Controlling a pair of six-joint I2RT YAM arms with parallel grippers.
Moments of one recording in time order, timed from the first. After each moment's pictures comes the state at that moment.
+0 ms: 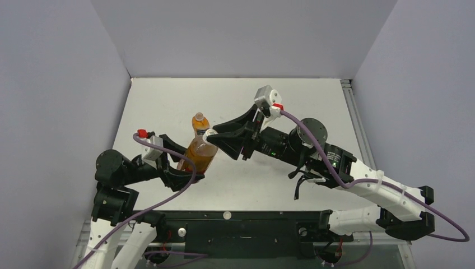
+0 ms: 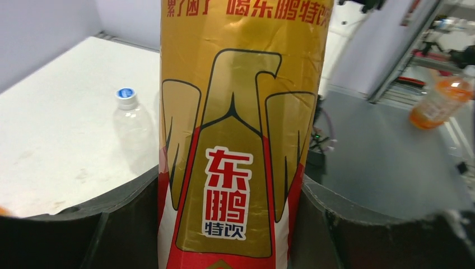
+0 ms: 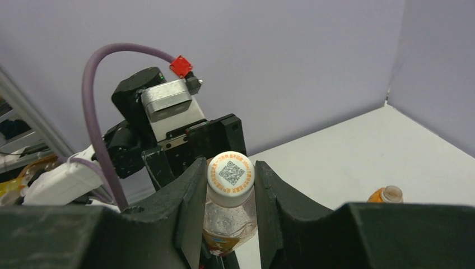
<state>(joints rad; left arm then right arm) -0.24 0.52 0.85 -0.23 1.03 -0.24 1.23 1.19 1.50 -0.14 0.02 0.21</state>
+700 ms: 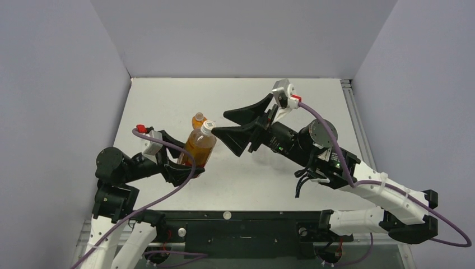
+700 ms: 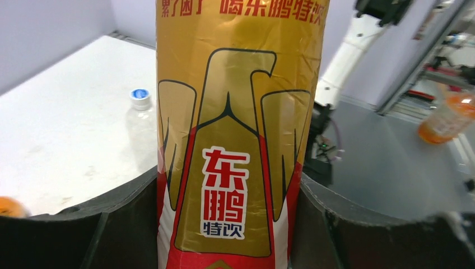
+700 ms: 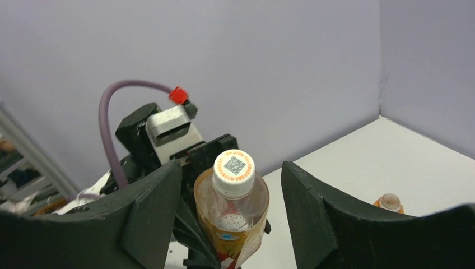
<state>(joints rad) -0.24 0.55 0.86 -0.17 1.07 -0.34 1.17 1.12 1.41 -0.01 -0.04 0.30</state>
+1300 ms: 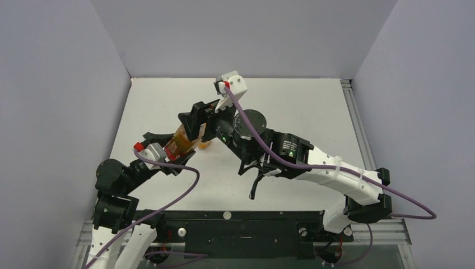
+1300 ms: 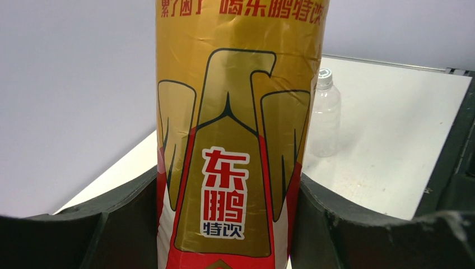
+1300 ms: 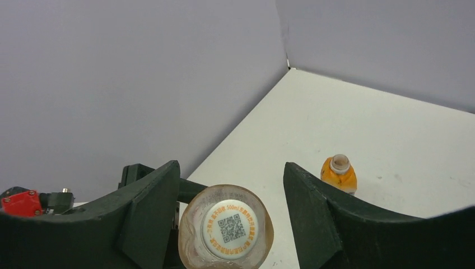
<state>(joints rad) -0.24 0.43 0.77 -0.21 0.65 0.12 1.34 1.54 1.93 -0.35 0.57 0.31</state>
